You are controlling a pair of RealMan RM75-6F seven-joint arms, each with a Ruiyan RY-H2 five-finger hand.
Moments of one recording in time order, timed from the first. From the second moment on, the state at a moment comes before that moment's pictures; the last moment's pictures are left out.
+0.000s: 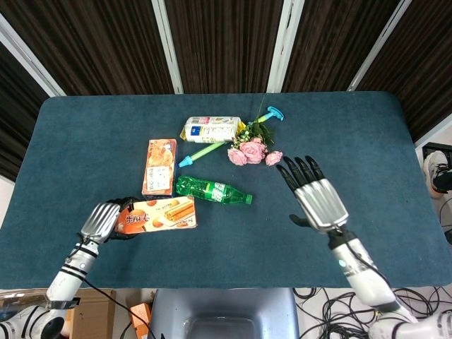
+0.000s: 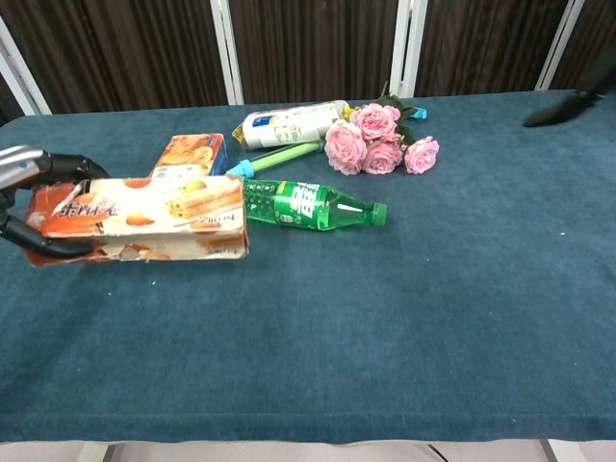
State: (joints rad) left arm -0.49 -1.40 -0.10 -1.44 1.38 1.10 -0.11; right arm 0.68 -1.05 0.00 -2.10 -1.18 1.33 -0.58
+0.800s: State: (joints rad) left arm -0.43 -1.22 0.00 -1.48 1.34 1.00 -0.10; right arm 0.26 -0.99 -0.16 -1.69 -1.54 1.47 -0.16
